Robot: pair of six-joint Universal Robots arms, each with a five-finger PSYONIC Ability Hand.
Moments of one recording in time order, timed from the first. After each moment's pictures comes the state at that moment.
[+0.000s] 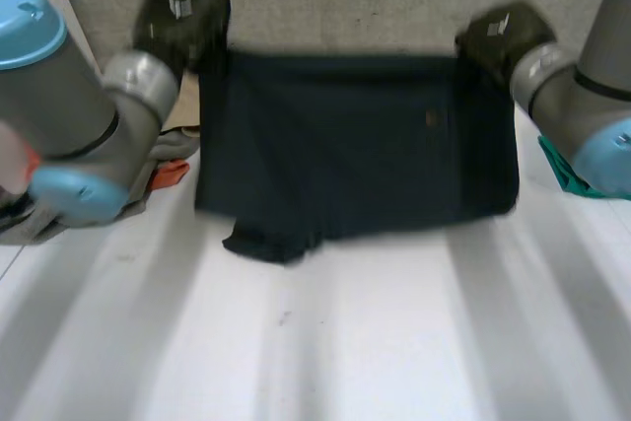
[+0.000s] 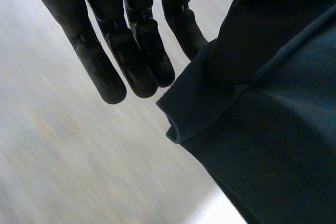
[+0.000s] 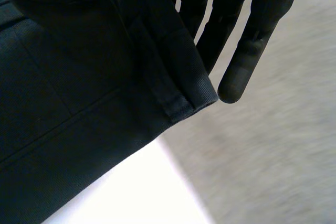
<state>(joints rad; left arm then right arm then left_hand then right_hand) 4.29 -2.07 -1.04 3.40 -1.48 3.49 1.93 -0.97 0.75 0.23 1.54 2.51 1.14 1.20 1.19 1.20 0.98 1.11 1.17 1.18 1.20 0.99</state>
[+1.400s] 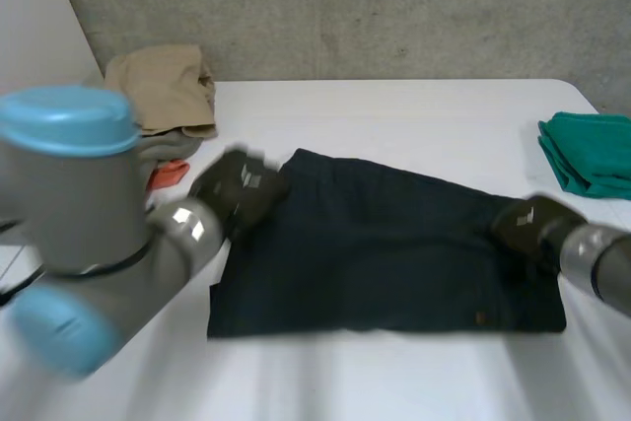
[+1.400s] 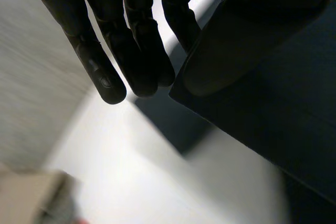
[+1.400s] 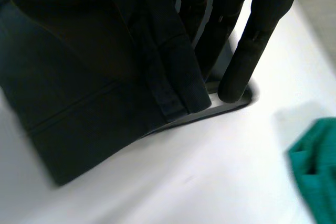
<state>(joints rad) 4.13 -1.97 -1.38 3.03 -1.50 3.79 1.75 -1.27 1.62 0.28 1.41 2.29 1.14 1.20 1.19 1.20 1.01 1.11 1.17 1.18 1.20 1.00</state>
